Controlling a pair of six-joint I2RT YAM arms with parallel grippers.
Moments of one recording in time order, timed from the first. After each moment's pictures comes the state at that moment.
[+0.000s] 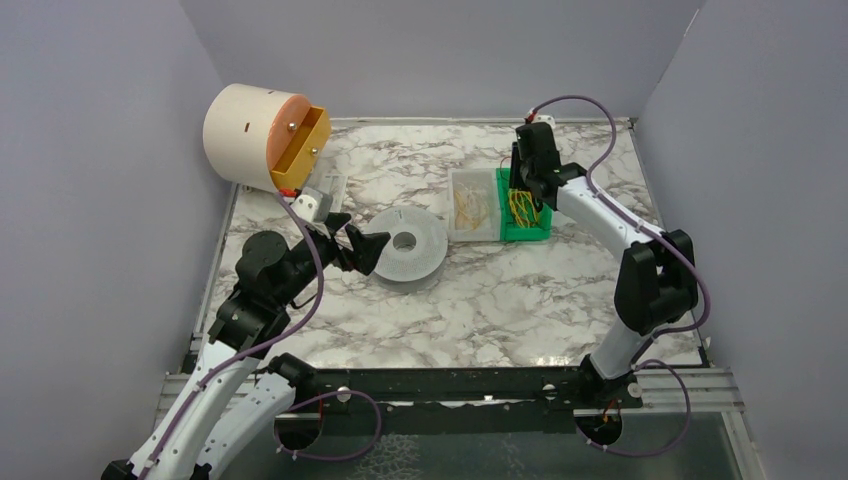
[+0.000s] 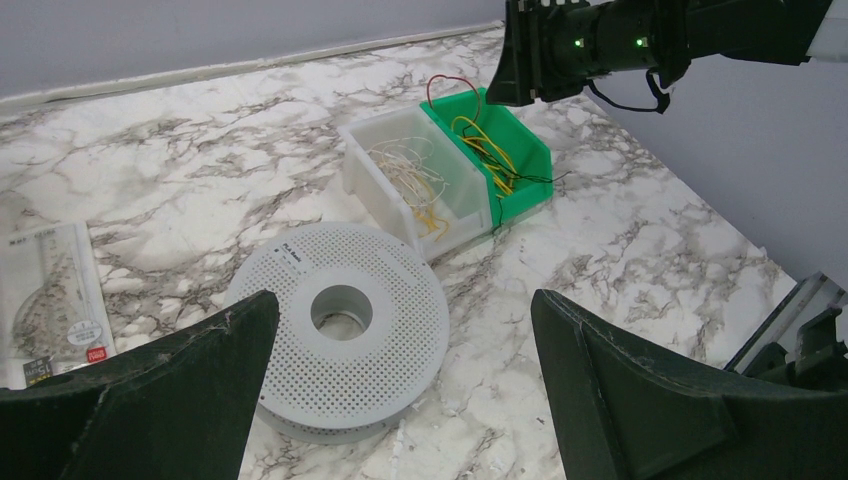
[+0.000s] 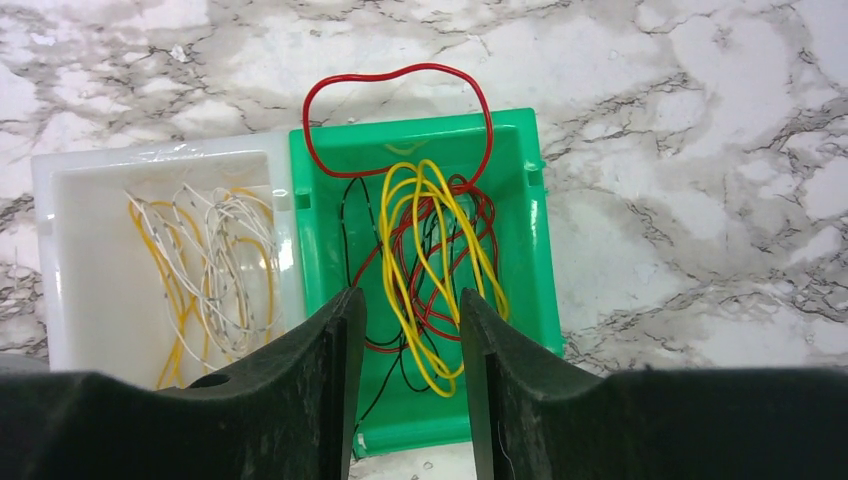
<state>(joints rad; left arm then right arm) -0.48 0.60 0.77 -0.23 0.17 -0.23 0.37 1.71 1.36 -0.35 0.37 0.24</state>
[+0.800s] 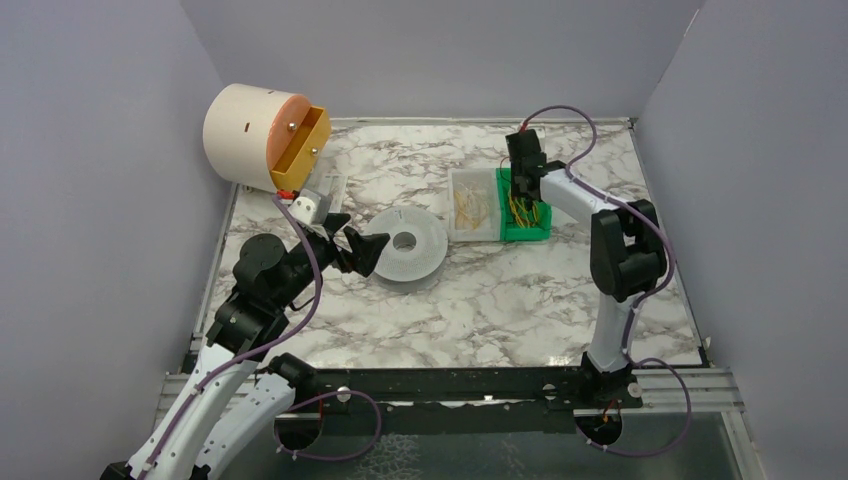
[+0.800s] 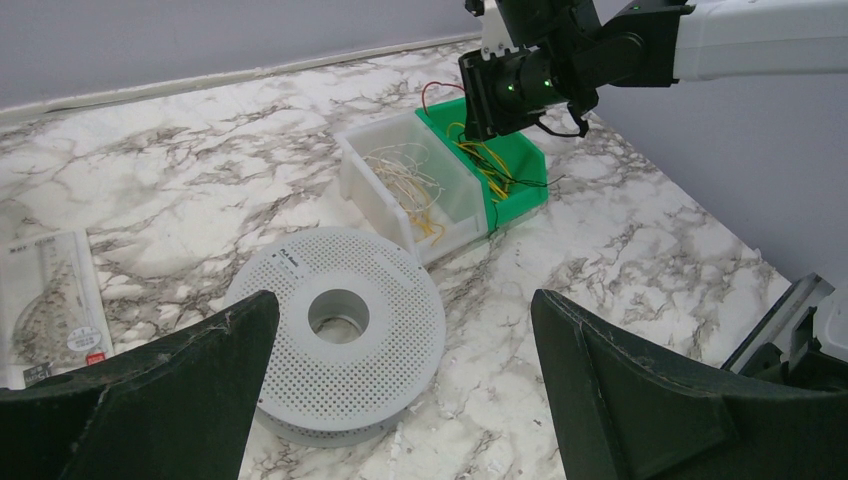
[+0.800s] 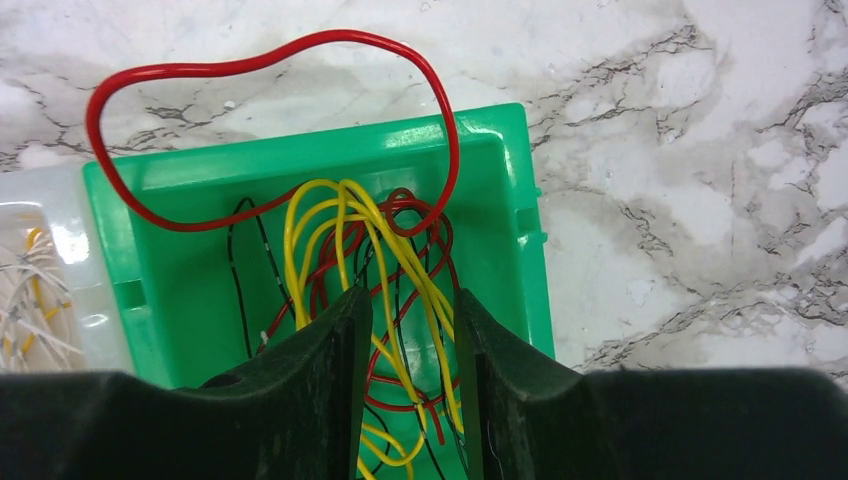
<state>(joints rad) -0.49 0.59 0.77 -0.23 0.16 -0.22 0.32 1.95 1.44 -0.35 0.45 0.21</state>
